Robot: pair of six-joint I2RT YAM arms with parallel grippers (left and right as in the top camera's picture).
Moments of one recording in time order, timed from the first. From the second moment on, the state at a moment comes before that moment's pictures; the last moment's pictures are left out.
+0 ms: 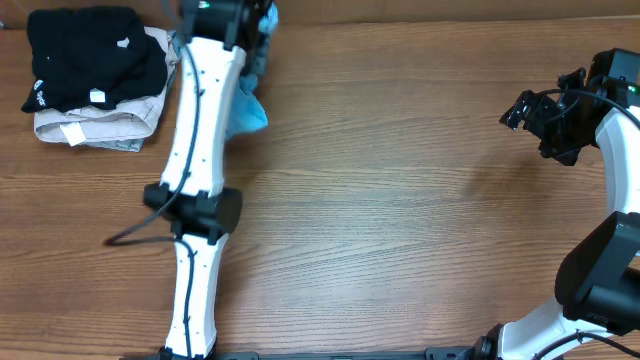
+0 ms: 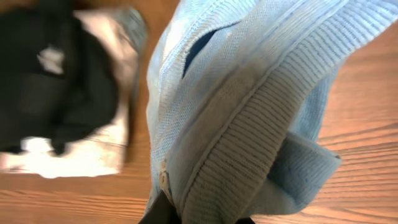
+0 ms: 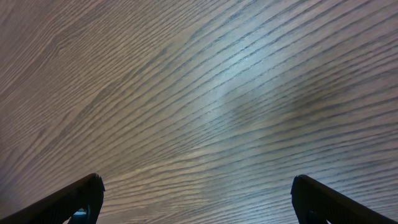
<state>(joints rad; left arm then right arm) -0.25 2.46 3.01 -1.69 -0.32 -0.08 -0.34 1.84 1.56 -1.01 -0.30 0.20</state>
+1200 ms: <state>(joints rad) 0.34 2.37 2.77 -0.96 -0.33 0.64 -0.34 1.84 1.56 -1.06 -0.30 0.20</state>
